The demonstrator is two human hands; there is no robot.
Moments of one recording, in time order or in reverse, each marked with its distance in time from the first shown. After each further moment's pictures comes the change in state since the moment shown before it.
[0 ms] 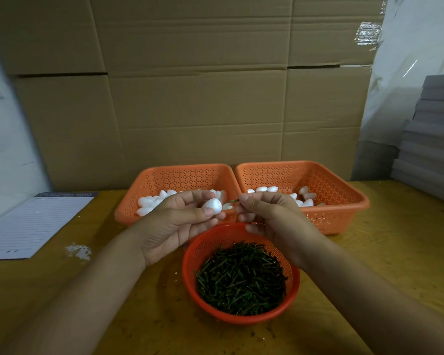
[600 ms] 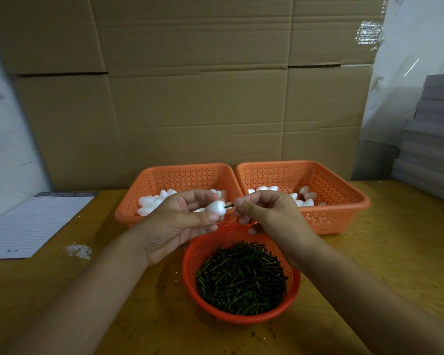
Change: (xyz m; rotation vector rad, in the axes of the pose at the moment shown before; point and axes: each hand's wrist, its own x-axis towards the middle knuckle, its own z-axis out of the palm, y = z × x) left_hand -0.001 -0.002 0.001 0.147 0.001 0.042; right_hand 0.000 0.006 0.002 -0.242 0.054 -0.165
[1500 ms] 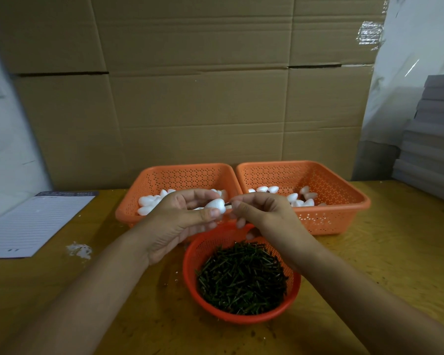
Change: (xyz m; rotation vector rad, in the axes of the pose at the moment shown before) left_hand 0.001 0.000 0.001 0.074 0.048 0.029; right_hand -0.004 0.001 0.004 -0.066 -0.038 -0.034
